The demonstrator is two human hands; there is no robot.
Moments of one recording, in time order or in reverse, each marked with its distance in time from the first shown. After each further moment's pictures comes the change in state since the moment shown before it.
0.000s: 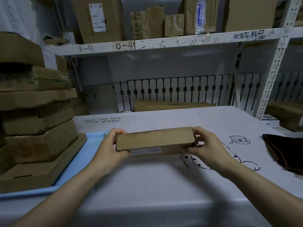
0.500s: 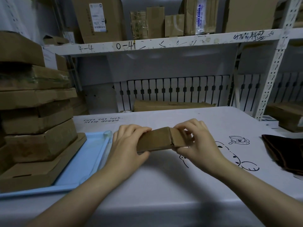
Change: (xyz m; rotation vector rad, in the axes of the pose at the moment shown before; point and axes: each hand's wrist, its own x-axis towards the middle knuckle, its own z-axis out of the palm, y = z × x) left_hand 0.001 0.016 0.033 0.636 0.093 0.438; right_hand 0.002 -0.019 0.017 -0.368 0.095 -0.419
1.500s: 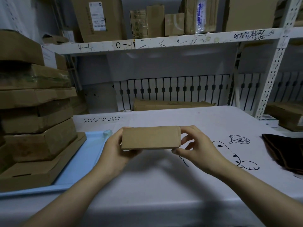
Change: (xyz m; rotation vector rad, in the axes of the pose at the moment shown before) left_hand -0.010 -0.003 -0.007 -0.797 0.032 -0.288; right_hand -0.008 0.011 0.005 0.245 -0.128 0.177
